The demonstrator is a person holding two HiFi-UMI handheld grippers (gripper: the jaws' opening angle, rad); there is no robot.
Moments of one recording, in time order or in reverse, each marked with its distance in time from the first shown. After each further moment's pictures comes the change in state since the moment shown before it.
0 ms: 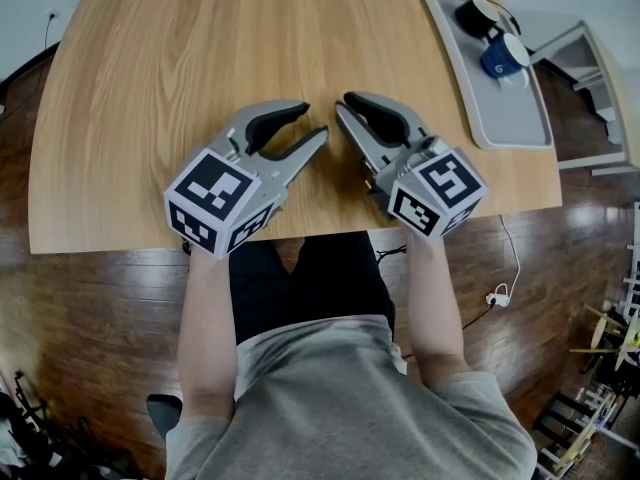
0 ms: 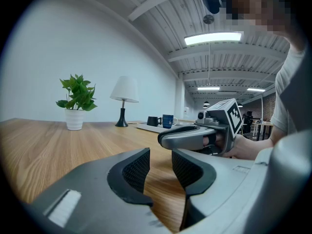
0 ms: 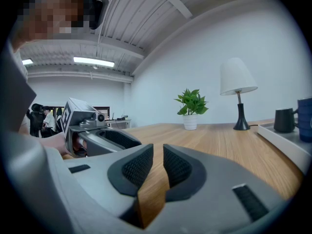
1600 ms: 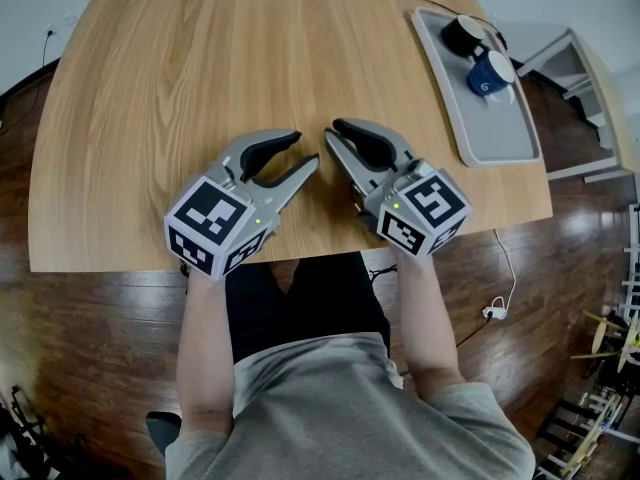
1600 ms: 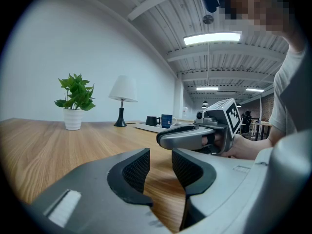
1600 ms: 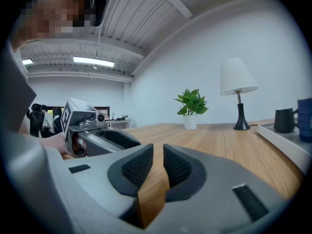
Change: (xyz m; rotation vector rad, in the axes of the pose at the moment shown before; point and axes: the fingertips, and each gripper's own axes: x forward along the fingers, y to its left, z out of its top) left arm 0.001 -0.002 -0.001 0.002 0.003 -0.015; right arm 0.000 0.000 -0.001 -0.002 0.000 0.000
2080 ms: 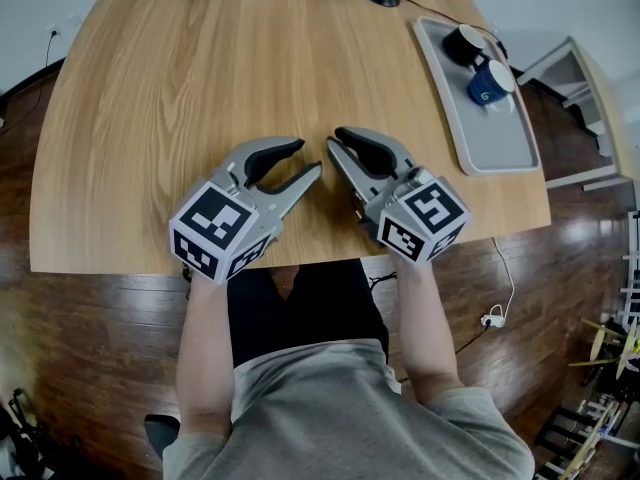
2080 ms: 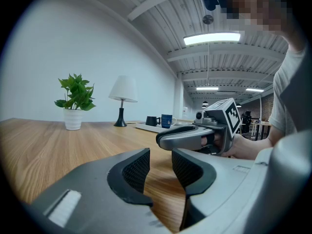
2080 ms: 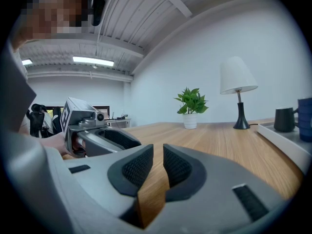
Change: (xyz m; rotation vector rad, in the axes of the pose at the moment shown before) left arm 0.001 0.000 -0.001 0.001 0.001 -0.001; right arm 0.001 -0.001 -0.003 0.004 0.012 -0.001
